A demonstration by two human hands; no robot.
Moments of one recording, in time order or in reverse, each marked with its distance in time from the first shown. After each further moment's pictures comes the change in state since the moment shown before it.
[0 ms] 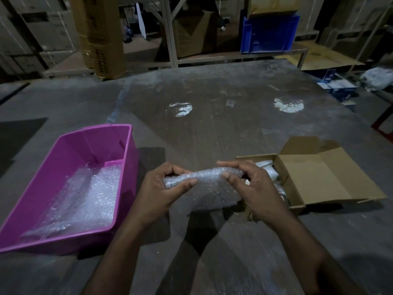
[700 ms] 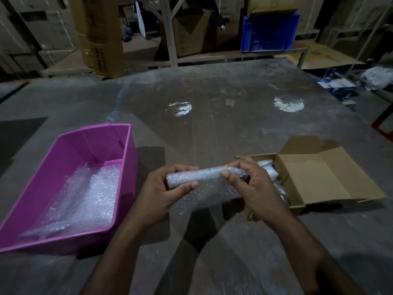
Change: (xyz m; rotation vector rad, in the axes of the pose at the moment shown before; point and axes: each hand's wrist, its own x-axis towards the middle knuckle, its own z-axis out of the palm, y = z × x) left_hand 0.000 0.001 0.002 -0.091 -0.081 0.015; right_hand 0.001 -0.005 0.001 0.015 0.017 0.030
